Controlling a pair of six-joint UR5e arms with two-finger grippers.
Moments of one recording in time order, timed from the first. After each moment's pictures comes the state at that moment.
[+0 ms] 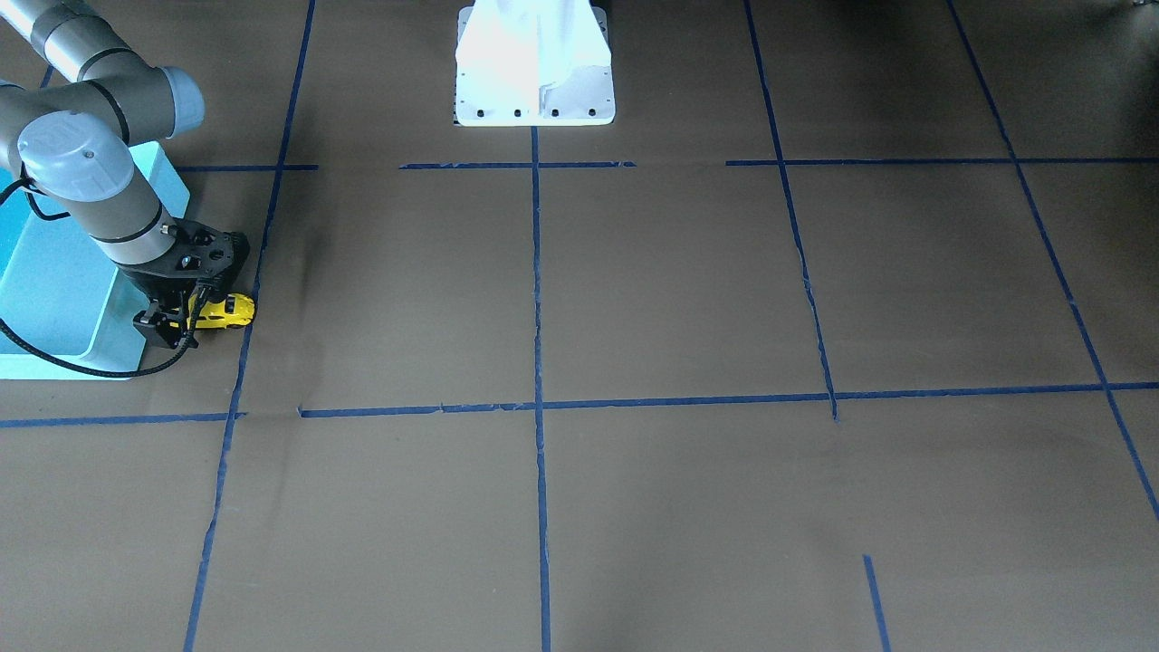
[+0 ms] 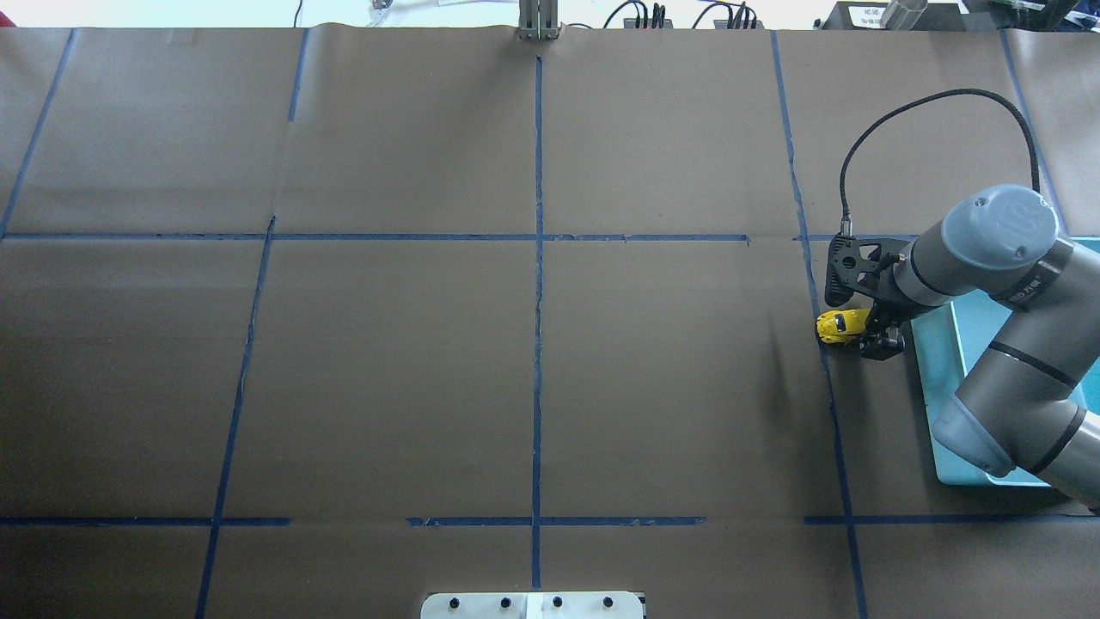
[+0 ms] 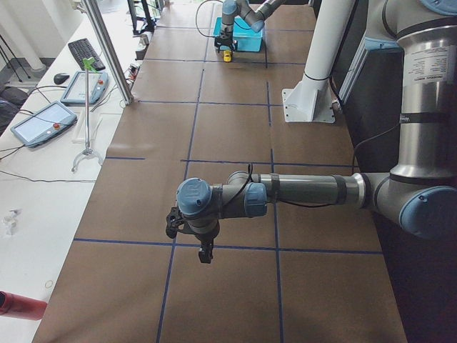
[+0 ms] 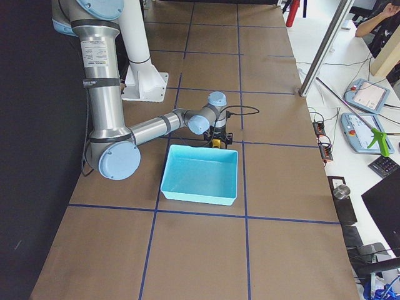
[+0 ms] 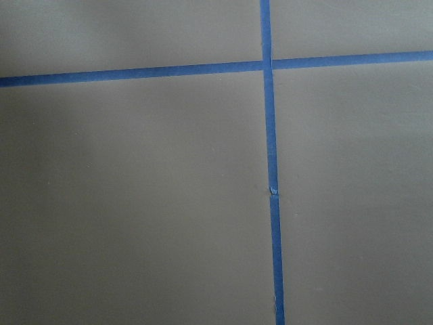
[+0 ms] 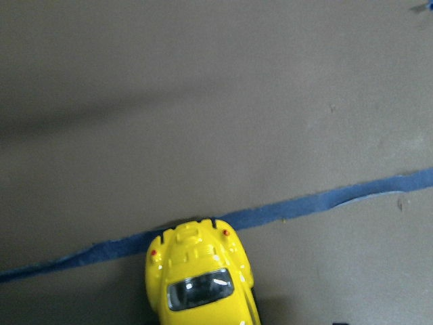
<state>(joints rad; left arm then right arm) -1.59 -1.50 -1.63 -1.48 -2.37 0.14 0.77 -1.46 1.72 -1.23 1.96 -0.39</state>
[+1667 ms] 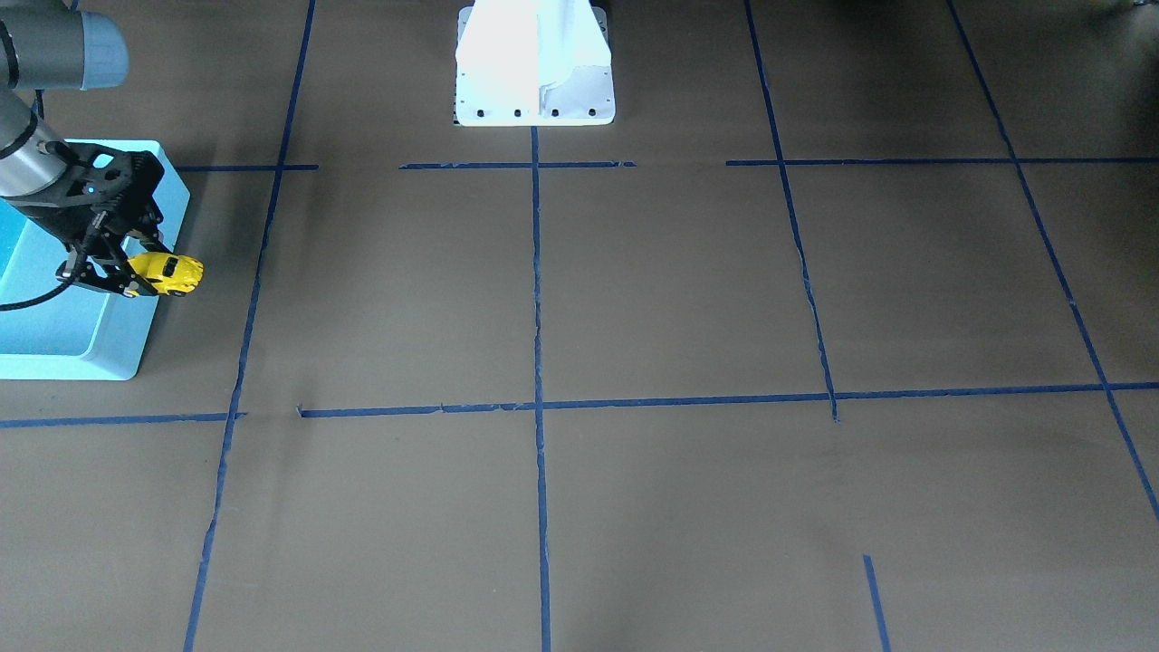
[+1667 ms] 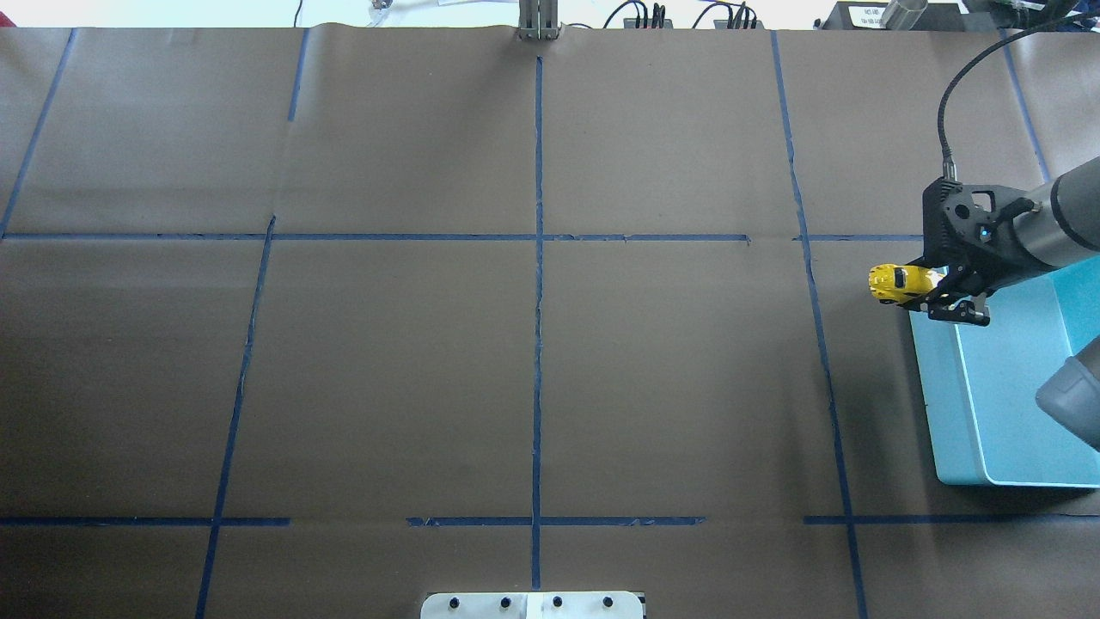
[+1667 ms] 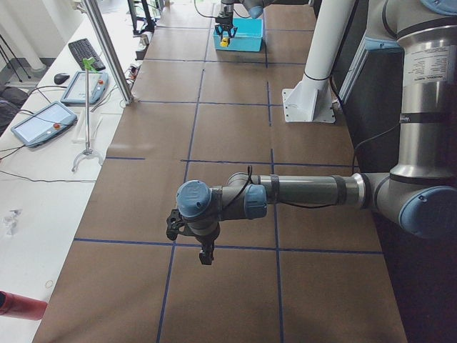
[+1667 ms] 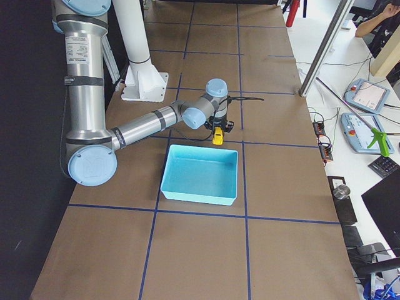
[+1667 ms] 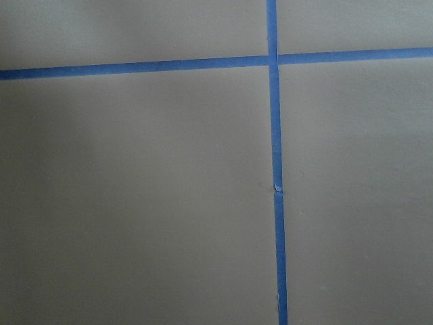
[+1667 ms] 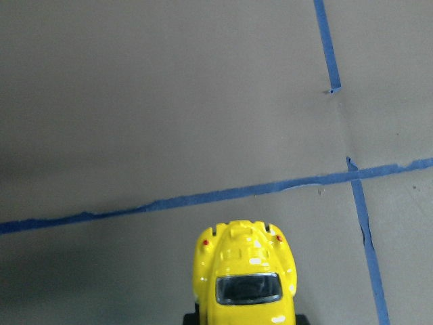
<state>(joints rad) -1.58 -1.50 -1.62 -1.48 -2.37 0.14 0.97 -1.62 1.97 -1.24 2.18 -0.55</state>
